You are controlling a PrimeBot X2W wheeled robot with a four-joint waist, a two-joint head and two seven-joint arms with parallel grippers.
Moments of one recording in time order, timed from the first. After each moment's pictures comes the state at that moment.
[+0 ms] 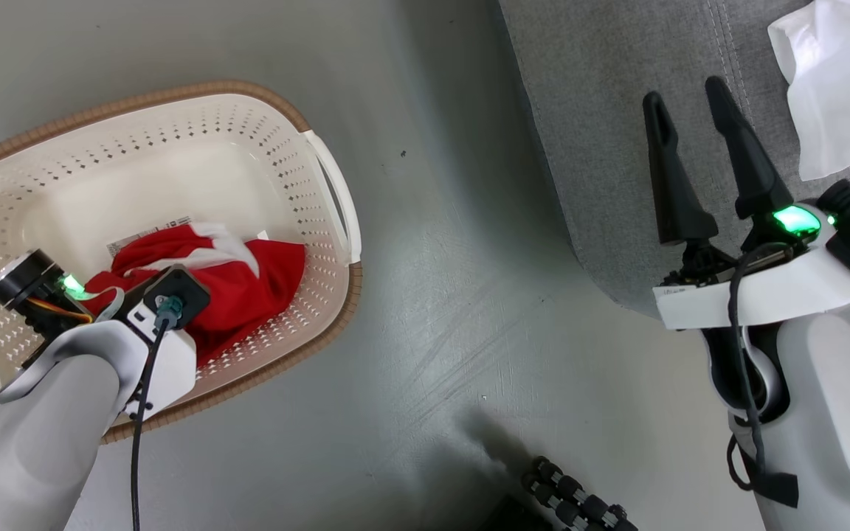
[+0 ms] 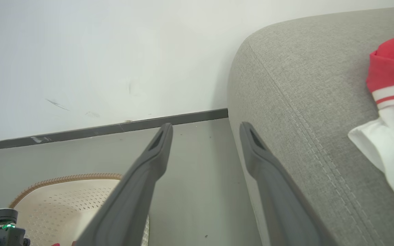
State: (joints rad) left arm -0.71 0.38 -0.64 0.67 0.04 -0.09 0.06; right arm -0.41 -0.04 0.10 -0.06 0.29 0.13 -0.25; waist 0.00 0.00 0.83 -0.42
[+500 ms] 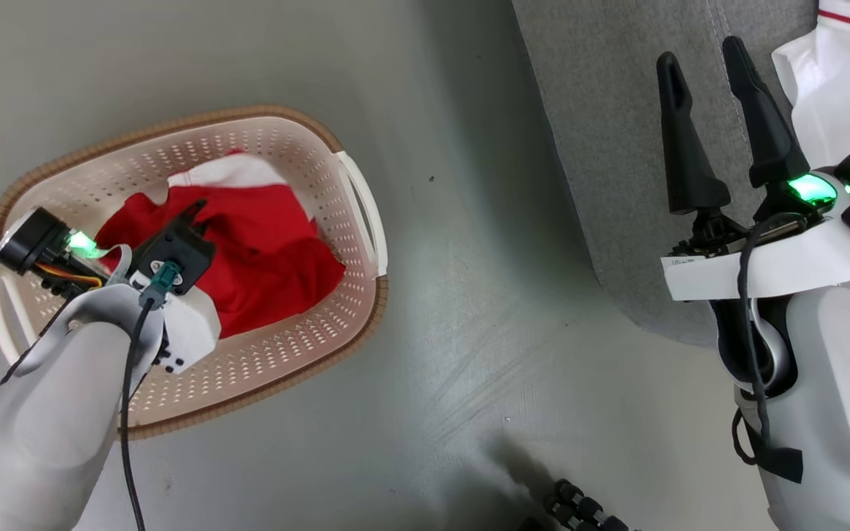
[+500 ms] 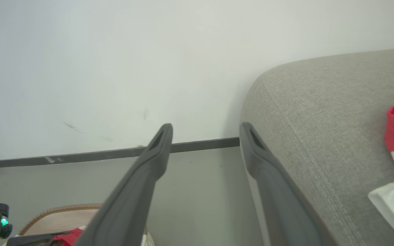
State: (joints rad) left arm -0.72 0.34 -0.56 0.56 -0.03 -0.04 -0.07; right arm -0.48 -0.04 0.09 -0.05 0.28 0.13 -0.25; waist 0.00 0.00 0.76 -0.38
